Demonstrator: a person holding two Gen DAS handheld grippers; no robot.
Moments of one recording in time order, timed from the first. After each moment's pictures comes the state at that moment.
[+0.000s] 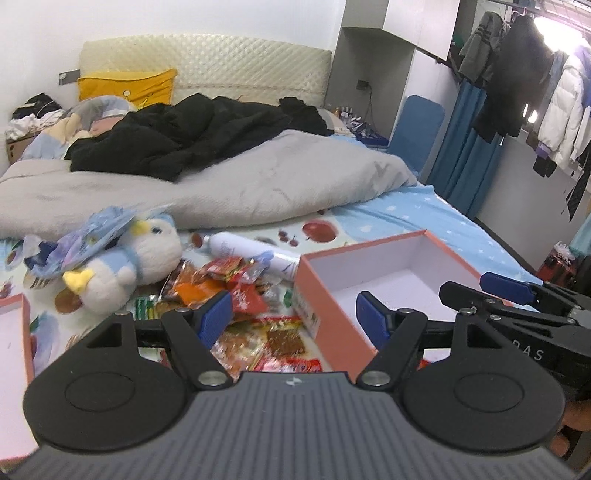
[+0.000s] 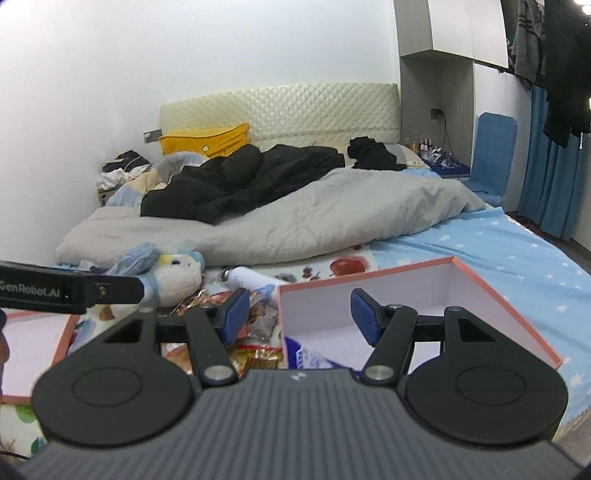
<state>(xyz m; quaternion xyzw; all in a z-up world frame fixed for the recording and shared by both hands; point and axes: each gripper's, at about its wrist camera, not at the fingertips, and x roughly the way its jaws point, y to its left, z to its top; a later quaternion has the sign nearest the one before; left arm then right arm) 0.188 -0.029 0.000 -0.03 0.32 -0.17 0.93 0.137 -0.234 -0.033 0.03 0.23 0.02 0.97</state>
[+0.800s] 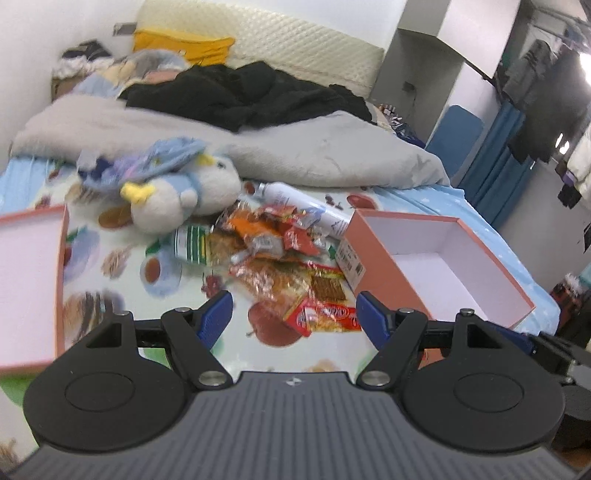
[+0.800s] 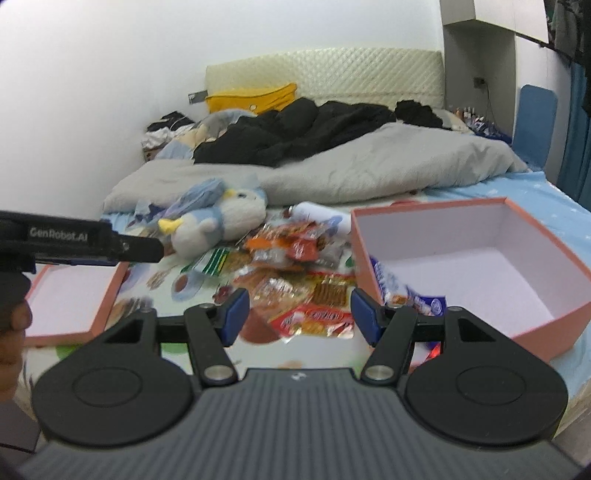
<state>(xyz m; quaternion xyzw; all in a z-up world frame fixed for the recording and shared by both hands) 0.129 0.049 -0.048 -0.10 0.36 -0.12 0.92 0.080 -0.171 -0.077 0.03 0.29 0.08 0.95</state>
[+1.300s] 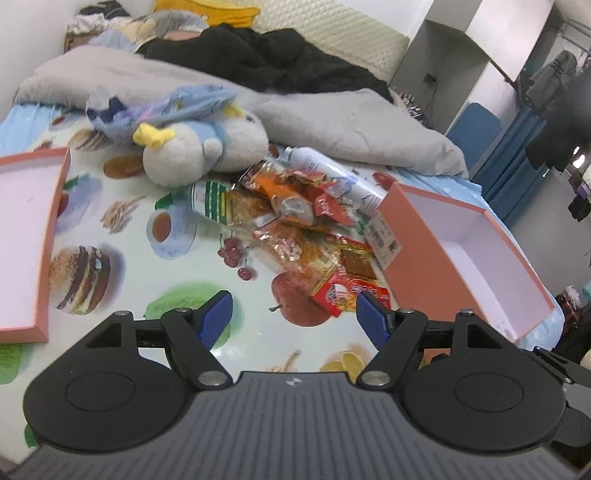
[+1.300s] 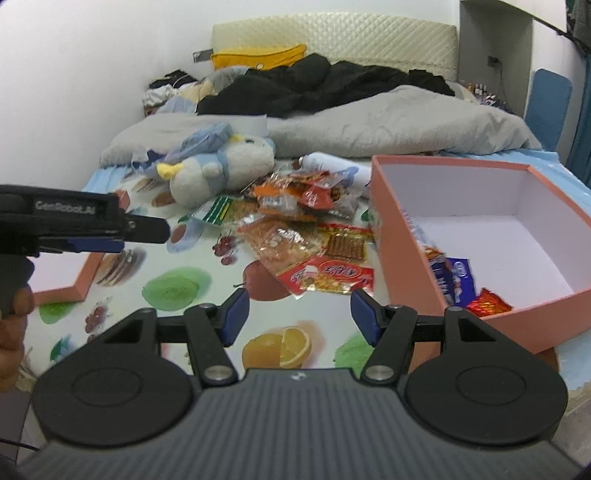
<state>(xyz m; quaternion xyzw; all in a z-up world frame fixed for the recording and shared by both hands) 0.164 0.077 -0.120 -0.14 0.39 -0.10 0.90 0.106 -0.138 -0.129 0.00 0.34 0.09 0.94</state>
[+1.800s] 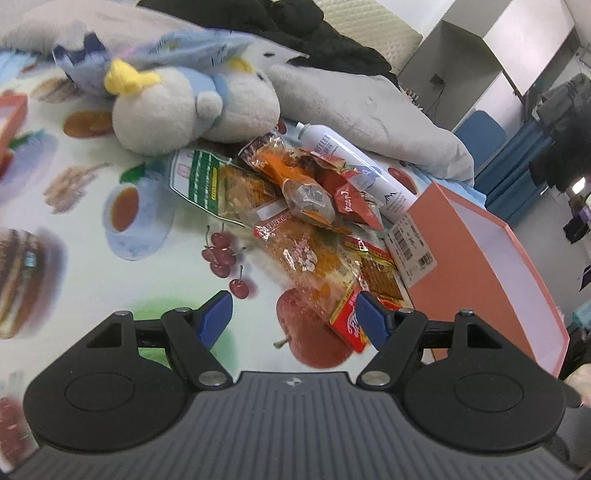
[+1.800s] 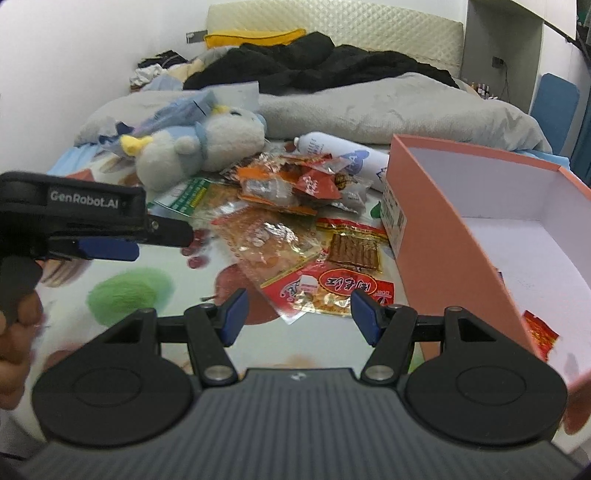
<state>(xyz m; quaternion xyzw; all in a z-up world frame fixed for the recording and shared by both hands) 0.257 0.081 -0.206 -0.20 0.41 -0.12 0.88 0.183 -0.120 -0.192 -0.04 0.34 0.06 0.94</state>
